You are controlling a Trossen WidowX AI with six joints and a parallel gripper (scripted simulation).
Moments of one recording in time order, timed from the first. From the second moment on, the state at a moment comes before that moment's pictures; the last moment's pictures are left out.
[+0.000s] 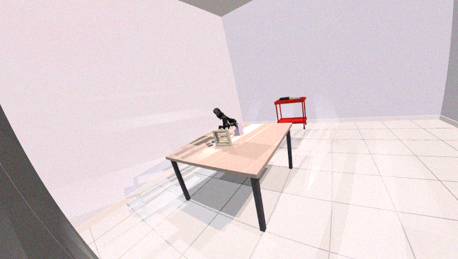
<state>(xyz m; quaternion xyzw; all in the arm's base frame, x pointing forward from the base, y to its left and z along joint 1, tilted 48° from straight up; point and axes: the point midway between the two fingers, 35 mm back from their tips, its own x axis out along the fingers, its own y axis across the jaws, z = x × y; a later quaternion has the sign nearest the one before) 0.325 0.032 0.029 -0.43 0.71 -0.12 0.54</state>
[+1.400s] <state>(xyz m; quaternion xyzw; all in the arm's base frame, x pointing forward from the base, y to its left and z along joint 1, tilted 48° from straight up) 0.325 0.033 0.028 -0.67 0.63 0.36 0.16</state>
